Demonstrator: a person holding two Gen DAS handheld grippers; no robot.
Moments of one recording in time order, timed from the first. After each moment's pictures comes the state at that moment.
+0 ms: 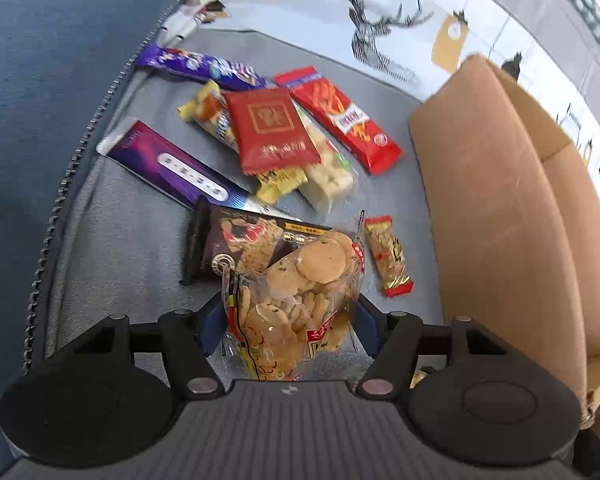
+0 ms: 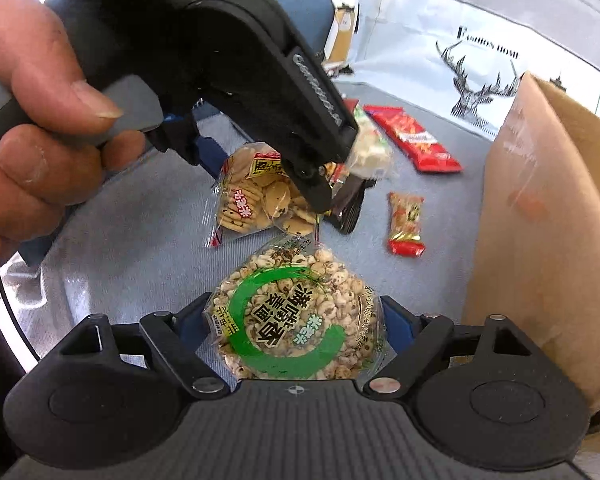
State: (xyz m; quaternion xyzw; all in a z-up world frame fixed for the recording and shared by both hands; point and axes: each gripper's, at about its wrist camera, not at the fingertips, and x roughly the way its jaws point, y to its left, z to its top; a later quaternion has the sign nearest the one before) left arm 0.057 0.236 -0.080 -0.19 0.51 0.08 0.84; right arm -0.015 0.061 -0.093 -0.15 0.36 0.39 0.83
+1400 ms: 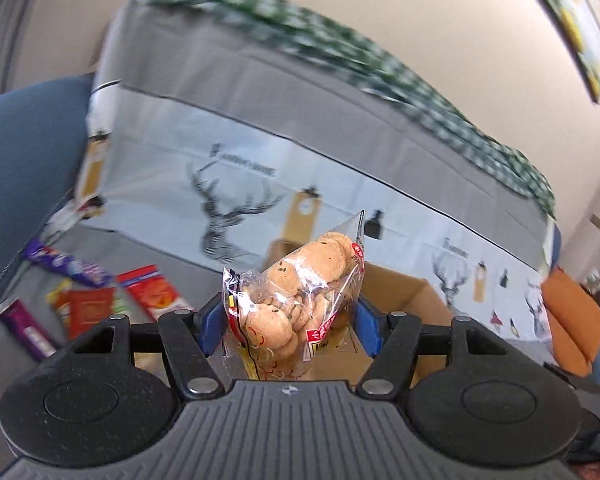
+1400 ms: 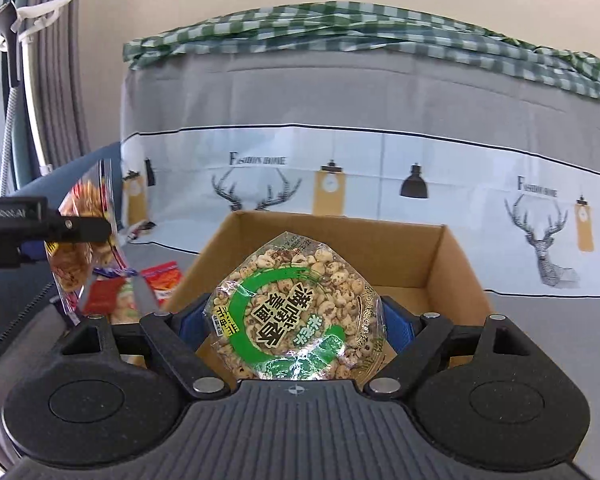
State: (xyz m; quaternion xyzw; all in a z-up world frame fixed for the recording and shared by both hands) left arm 0.065 0.110 0.021 -0.19 0.23 0.01 0.95; right arm 0.100 -0.132 0.014 -0.02 0.26 0.23 0.94
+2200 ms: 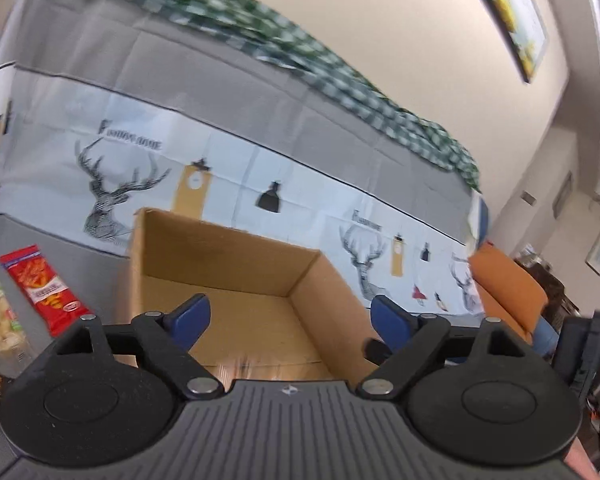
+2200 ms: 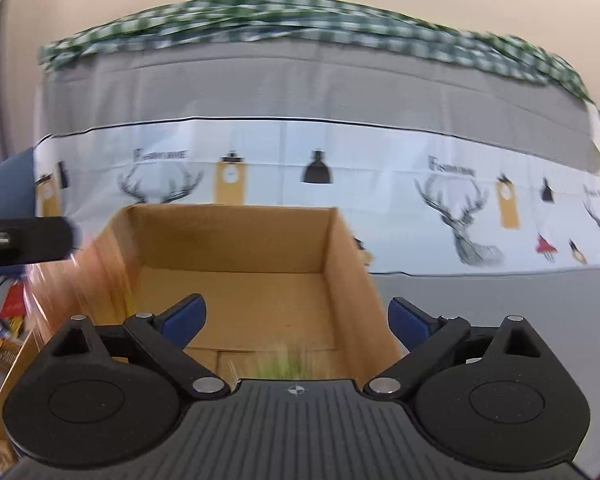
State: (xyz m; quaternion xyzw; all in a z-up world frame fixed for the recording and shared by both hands) left arm 0.086 0.040 0.007 -0.20 0.23 -0.09 0.95; right arm 0.113 -0.190 -0.001 -0.02 0.27 0.11 0.96
